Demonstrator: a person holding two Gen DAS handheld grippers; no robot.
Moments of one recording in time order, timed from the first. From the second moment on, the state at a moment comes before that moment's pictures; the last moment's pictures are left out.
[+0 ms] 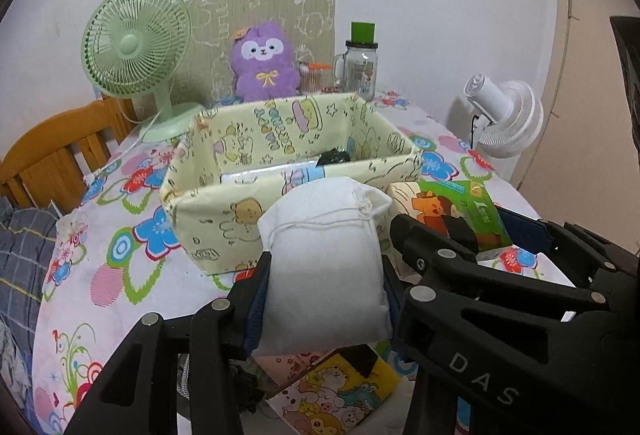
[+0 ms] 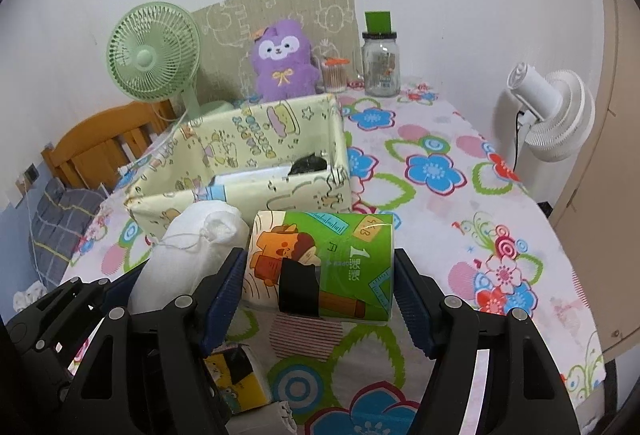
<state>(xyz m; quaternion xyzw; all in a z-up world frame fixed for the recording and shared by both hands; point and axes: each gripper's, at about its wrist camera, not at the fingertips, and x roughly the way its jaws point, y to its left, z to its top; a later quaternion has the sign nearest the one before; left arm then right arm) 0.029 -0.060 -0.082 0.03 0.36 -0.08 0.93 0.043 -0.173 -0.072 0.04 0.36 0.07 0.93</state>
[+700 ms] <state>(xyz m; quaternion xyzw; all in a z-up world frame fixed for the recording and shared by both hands) 0.012 -0.064 -0.042 0.04 0.33 -0.08 0.94 0.027 -0.172 -0.035 0.05 0.32 0.08 0.94</state>
